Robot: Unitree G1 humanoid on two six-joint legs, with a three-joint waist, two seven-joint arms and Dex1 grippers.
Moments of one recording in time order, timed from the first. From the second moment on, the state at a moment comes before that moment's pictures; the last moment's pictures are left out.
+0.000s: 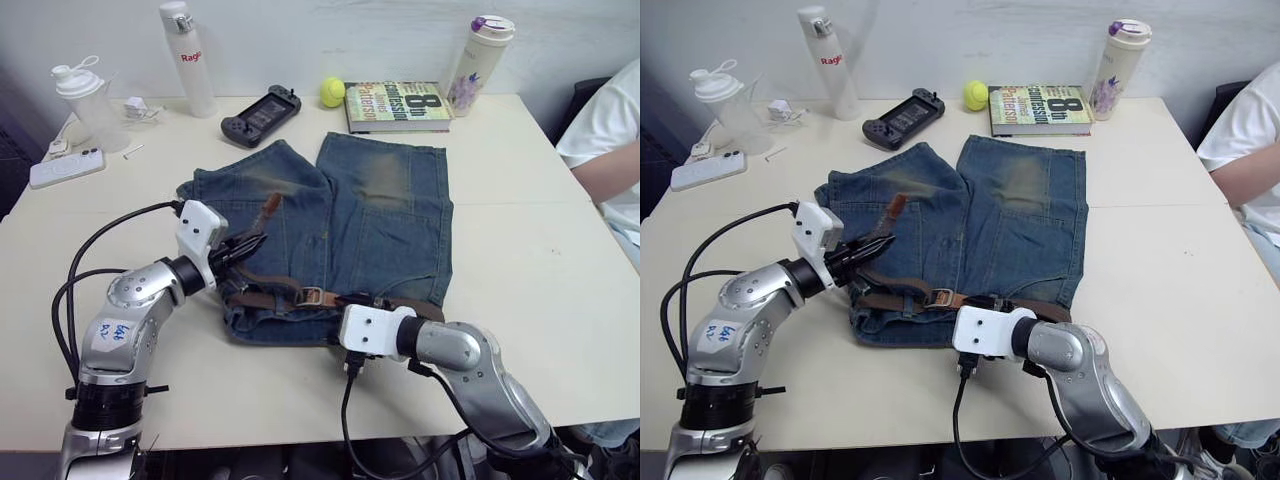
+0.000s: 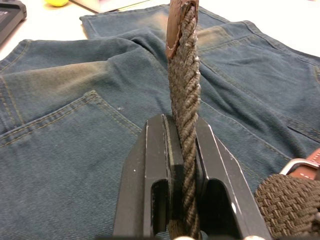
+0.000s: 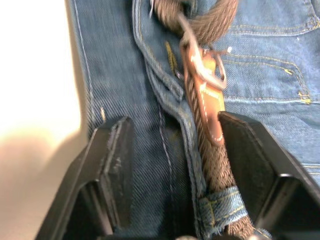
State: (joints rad) left arm -0.34 0.50 0.14 -0.27 -0.34 0.58 -0.59; right arm -0.20 -0.42 0.39 -0.64 -0.39 0.57 0.92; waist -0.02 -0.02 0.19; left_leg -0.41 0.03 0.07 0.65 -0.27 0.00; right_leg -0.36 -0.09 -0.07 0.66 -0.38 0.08
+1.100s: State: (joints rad) left arm -0.33 0.55 0.14 -0.28 -0.35 0.58 -0.59; right arm -0.42 -0.28 0.44 -0.50 -0.06 0.91 0.68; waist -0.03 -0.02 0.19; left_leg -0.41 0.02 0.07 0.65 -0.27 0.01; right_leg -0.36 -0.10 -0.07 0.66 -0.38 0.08
